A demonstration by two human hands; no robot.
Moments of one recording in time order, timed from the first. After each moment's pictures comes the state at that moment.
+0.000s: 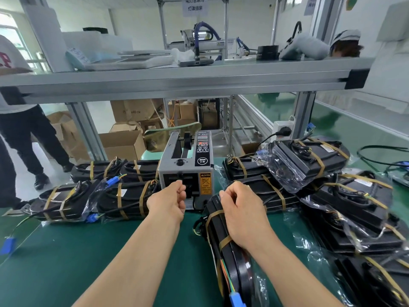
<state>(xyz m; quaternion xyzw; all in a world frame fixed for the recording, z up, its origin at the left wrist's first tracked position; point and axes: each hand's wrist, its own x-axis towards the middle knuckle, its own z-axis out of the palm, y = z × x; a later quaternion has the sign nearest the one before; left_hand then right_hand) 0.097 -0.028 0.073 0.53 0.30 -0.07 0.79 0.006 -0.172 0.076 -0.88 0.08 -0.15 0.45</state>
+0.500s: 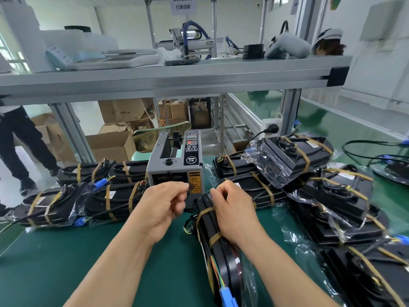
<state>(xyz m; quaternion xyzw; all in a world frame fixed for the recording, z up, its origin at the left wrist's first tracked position) 0.054 -0.018 0.094 0.65 -0.02 -0.13 0.75 0.008 -0.175 0.077 -0.87 0.08 -0.13 0.47</state>
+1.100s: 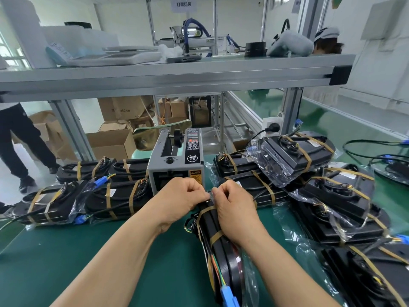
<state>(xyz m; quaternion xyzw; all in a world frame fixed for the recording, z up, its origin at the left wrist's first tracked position) 0.063 -0.036 0.096 0.82 -0.16 -0.12 0.53 0.009 -0.175 0.074 -0.86 0.09 -0.14 0.49</state>
